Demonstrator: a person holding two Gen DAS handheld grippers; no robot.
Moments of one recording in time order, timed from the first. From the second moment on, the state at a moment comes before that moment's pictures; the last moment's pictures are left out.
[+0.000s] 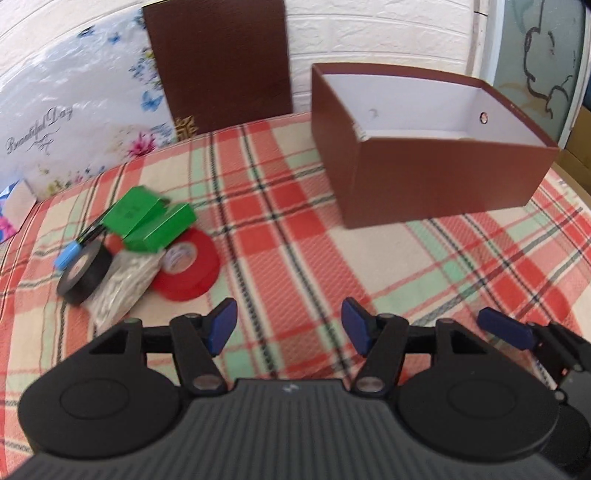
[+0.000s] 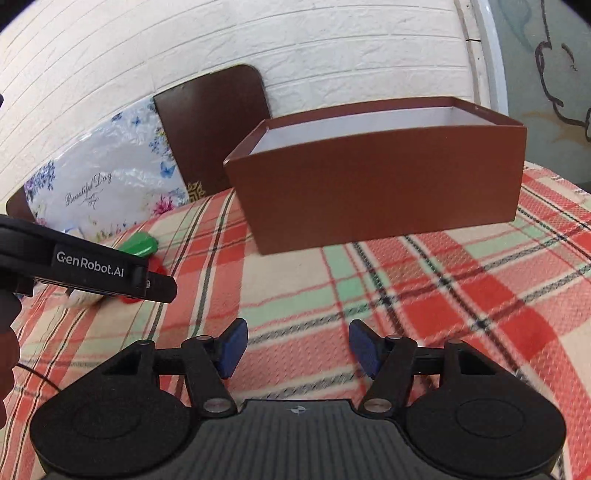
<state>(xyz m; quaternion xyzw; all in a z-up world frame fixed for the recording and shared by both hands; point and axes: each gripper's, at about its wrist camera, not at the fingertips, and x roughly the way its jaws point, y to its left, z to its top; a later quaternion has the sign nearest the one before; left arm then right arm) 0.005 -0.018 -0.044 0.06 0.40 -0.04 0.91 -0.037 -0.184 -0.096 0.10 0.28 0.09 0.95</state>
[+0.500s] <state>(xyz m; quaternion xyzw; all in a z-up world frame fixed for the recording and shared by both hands) -0.020 0.084 -0.074 0.00 0.40 0.03 0.91 -0.064 -0.100 -0.103 -0.03 0.33 0.16 0.93</state>
